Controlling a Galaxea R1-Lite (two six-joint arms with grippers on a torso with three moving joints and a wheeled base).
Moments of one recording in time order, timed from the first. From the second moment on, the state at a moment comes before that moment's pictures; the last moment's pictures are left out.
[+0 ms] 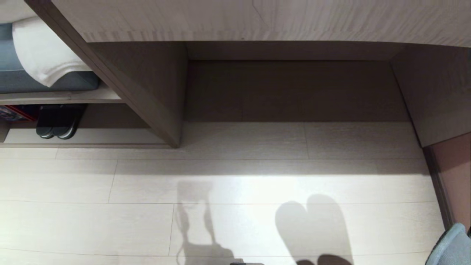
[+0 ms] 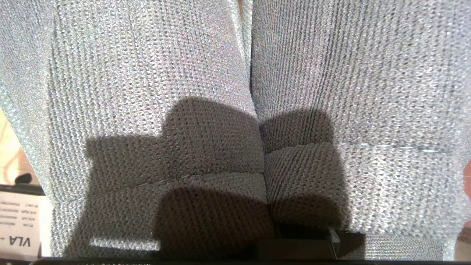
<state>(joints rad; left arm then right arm) 0.00 0.00 0.00 0.02 -0.01 -0.04 0.00 0.00 0.00 0.00 0.03 -0.09</state>
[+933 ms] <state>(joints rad) 0.00 0.00 0.00 0.02 -0.01 -0.04 0.00 0.00 0.00 0.00 0.03 -0.08</state>
